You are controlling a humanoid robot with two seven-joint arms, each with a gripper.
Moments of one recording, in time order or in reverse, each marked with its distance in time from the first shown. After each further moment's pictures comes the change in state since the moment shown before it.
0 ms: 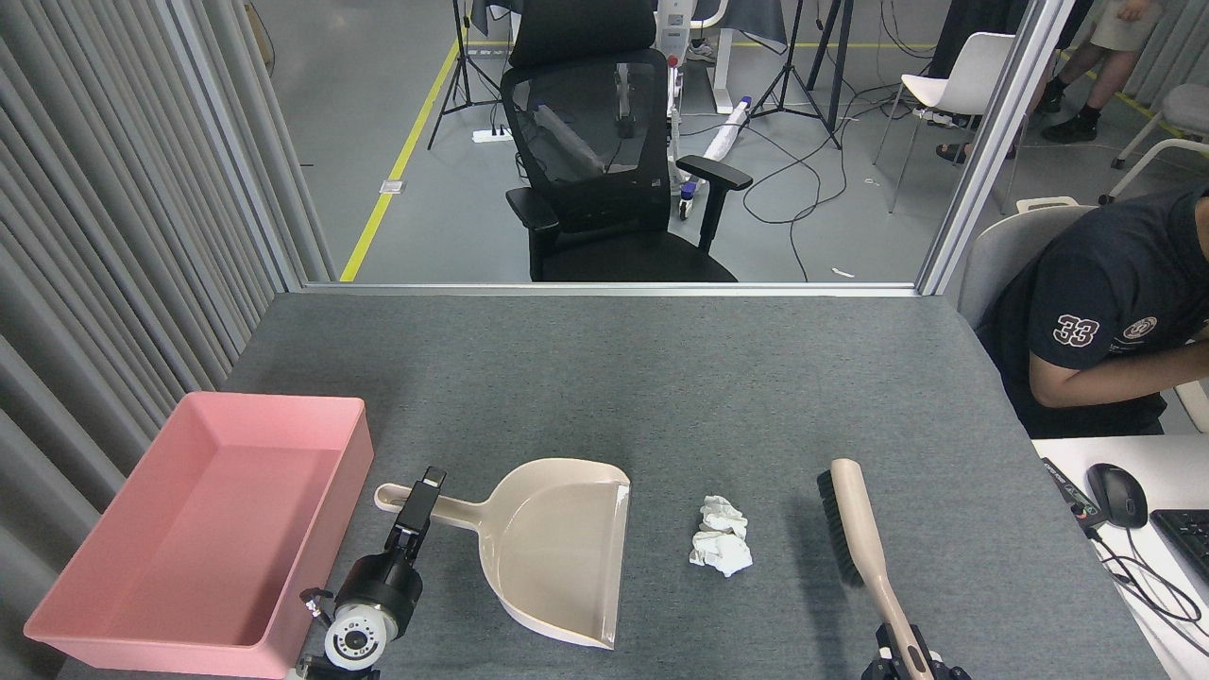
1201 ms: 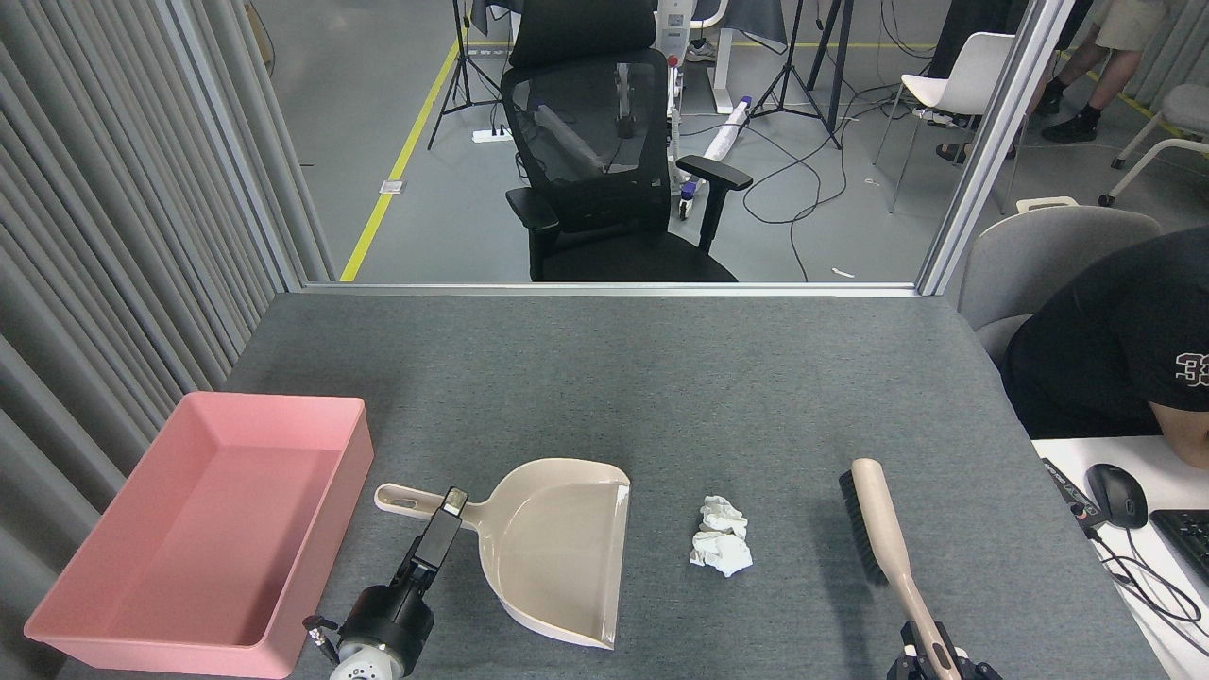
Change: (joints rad) left arm 0.191 -0.002 -0.122 -0.324 -0.016 0.060 -0.029; right arm -0.016 -0.058 -0.019 0.024 0.003 -0.002 0.003
